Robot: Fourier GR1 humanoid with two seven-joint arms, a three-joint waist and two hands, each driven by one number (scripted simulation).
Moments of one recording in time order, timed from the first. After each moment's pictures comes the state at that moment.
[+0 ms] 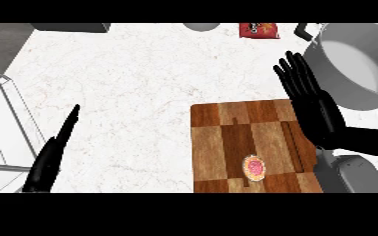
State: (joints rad) left arm 0.05 0.56 -0.34 -1.40 0.09 0.33 -0.16; right arm -0.21 -0.36 0.23 -1.58 -0.49 -0.01 -0.23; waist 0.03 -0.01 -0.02
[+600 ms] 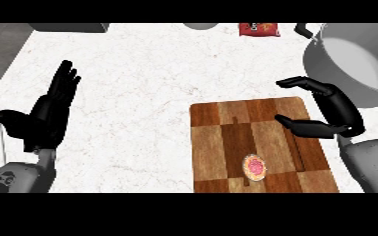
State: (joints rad) left arm -0.15 0.45 -0.18 -1.53 0.31 0.33 0.00; right arm -0.29 -0.53 0.23 -1.29 -0.19 0.10 -0.50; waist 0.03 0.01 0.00
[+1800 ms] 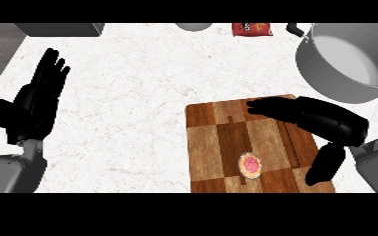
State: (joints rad) left arm -0.19 0.44 -0.09 -1.58 0.32 0.32 0.13; right arm -0.39 -0.77 0.48 -1.62 0.17 0.48 -0.23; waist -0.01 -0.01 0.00
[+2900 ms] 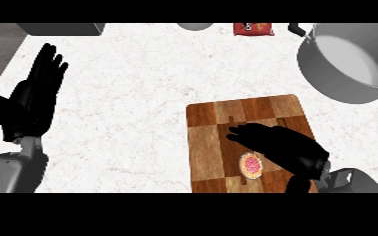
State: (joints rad) left arm -0.21 0.36 0.00 -1.62 0.23 0.25 0.21; right arm -0.21 -0.53 0.50 -1.75 0.53 0.59 0.01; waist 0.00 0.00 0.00
